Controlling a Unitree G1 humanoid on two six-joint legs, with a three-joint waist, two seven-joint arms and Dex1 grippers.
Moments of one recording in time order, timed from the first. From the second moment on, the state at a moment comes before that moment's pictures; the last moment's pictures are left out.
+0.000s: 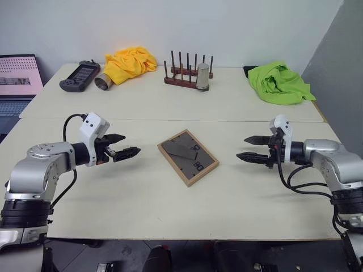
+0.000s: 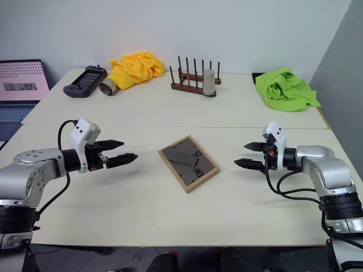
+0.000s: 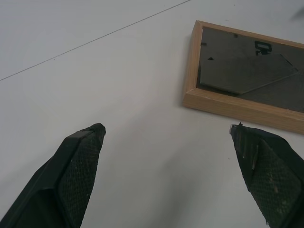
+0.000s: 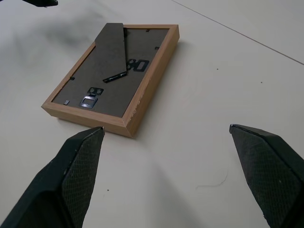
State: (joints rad) left arm -0.45 0.87 0.14 0.07 -0.42 0.71 -0.95; right arm -0.58 -0.73 0.05 0.11 0.44 0.63 1.11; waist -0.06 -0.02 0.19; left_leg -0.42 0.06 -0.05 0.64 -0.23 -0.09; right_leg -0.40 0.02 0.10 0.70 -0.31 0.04
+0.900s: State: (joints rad) left arm -0.44 0.82 0.10 0.07 -0.40 0.64 -0.94; right arm -0.65 -0.55 0.13 0.36 0.23 0.39 1.03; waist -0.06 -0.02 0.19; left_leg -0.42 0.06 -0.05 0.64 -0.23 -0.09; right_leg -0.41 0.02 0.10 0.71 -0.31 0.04
